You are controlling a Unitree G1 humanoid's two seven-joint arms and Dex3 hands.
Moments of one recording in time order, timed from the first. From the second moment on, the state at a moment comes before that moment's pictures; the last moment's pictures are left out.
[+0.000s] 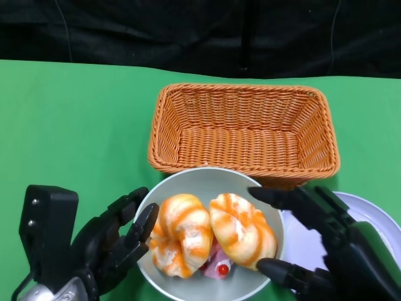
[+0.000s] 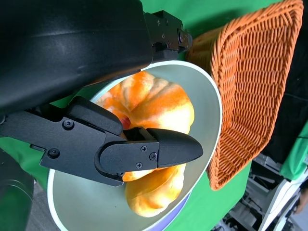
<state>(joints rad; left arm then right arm) 0.03 0.06 -0.01 -0.17 -0.37 0.63 -0.21 0.34 -0.08 0.20 -0.54 -0.58 -0.29 0.09</state>
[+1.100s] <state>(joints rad) 0.19 0.12 -0.08 -0.37 -0.15 0.46 -0.21 0.06 -0.18 0.36 -0.12 -0.93 -0.17 -0.12</state>
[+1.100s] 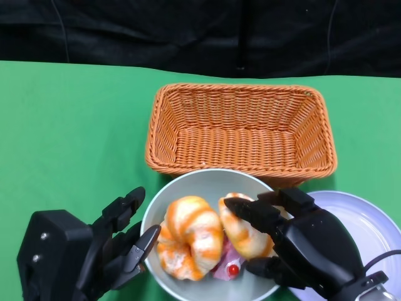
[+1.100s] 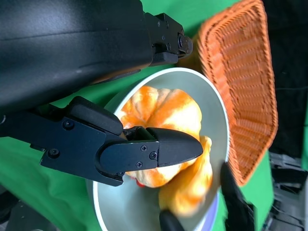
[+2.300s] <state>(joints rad) 0.27 0.10 -0.04 -0.41 -0.20 0.39 -0.22 0.08 -0.11 0.31 -0.16 -0.54 -0.52 -0.43</state>
